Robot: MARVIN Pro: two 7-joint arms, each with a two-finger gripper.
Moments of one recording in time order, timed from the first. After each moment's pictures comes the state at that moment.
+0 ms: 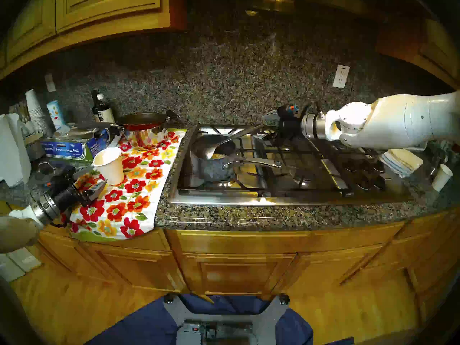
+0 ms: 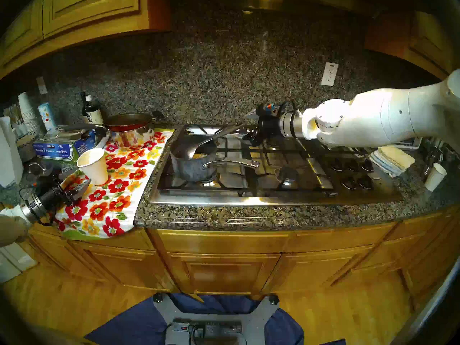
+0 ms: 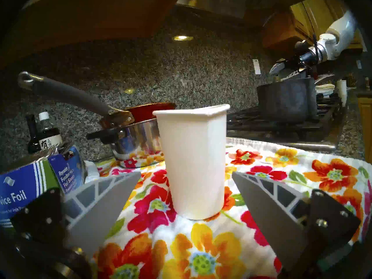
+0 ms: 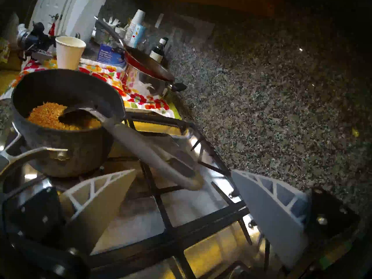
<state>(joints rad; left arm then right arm) 0.83 -0.13 -0.02 -1.11 -1.71 -0.96 -0.87 0.57 -0.89 -1.11 -1.44 1.53 -0.49 0.29</state>
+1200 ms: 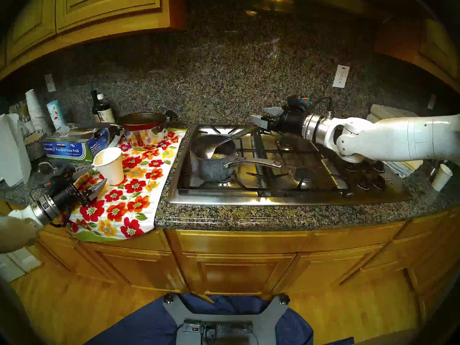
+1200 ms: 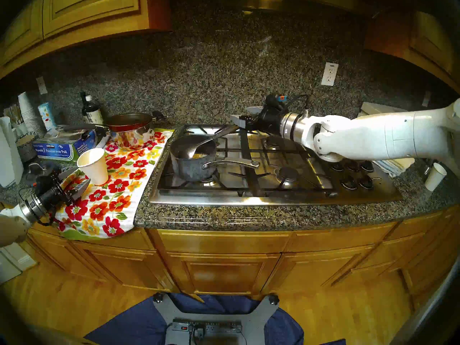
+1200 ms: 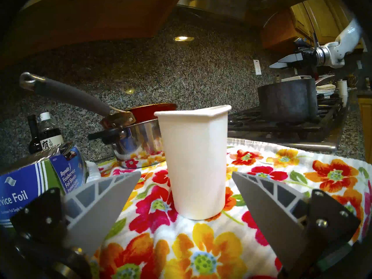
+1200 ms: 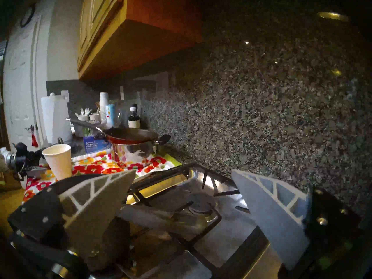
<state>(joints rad) 0.87 -0.13 -0.06 -1.11 -1.71 -0.96 -0.87 0.42 -0.77 -0.95 -1.48 2.02 -0.54 0.43</state>
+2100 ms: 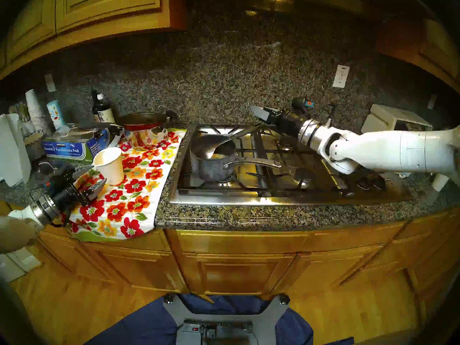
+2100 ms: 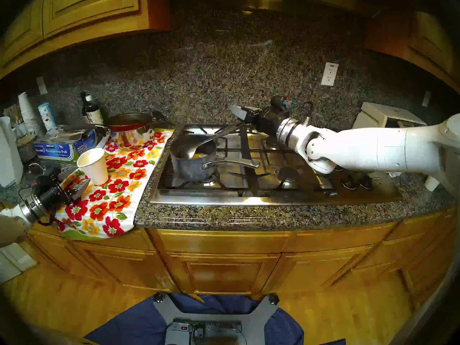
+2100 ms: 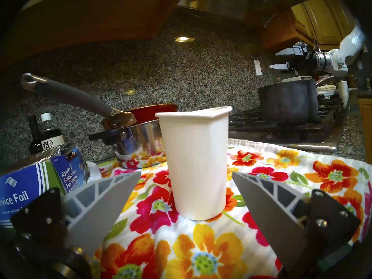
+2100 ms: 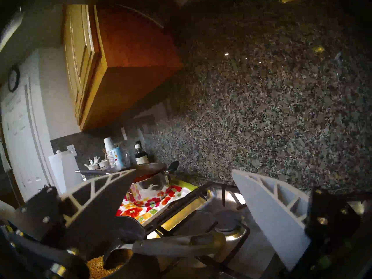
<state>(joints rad) 0.90 -0.13 -0.10 -1.11 -1.70 -0.96 -0.87 0.27 -0.75 -0.83 -1.46 2.26 -0.57 0.57</state>
